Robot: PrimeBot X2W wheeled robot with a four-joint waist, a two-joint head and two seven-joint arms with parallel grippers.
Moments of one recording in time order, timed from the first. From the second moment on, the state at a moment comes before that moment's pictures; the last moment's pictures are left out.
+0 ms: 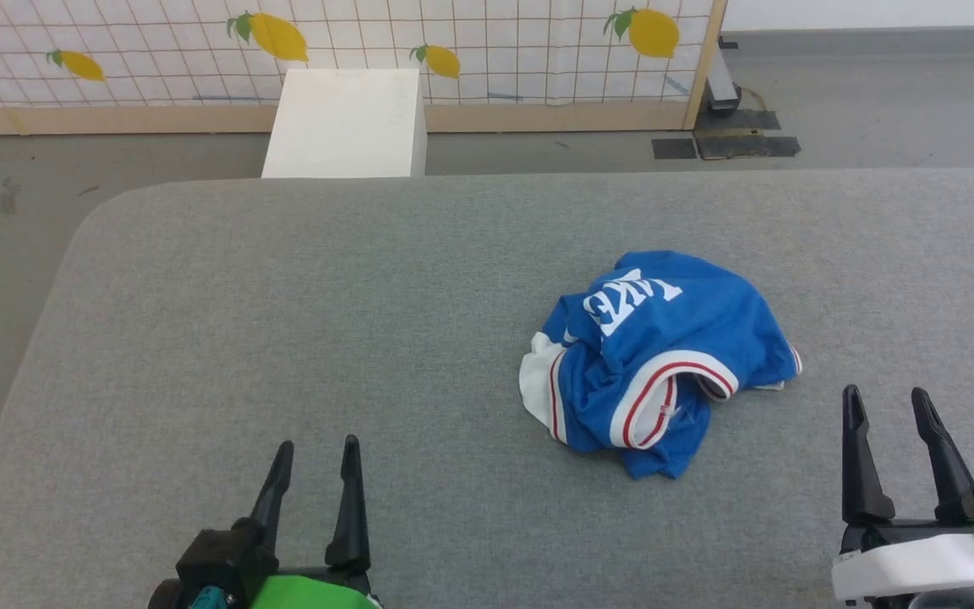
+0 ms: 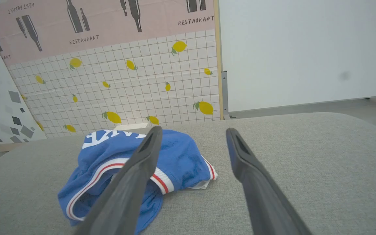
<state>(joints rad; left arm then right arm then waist) 0.13 0.13 -0.26 -0.05 -0.35 0.13 -0.26 0.09 -0.05 -0.12 0.02 0.18 0.13 -0.26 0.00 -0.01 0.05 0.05</state>
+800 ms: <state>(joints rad) 0.01 0.06 -0.27 -0.02 -0.26 0.04 -0.26 -0.39 -0.43 0.06 0.21 0.35 0.13 0.43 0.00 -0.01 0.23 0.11</state>
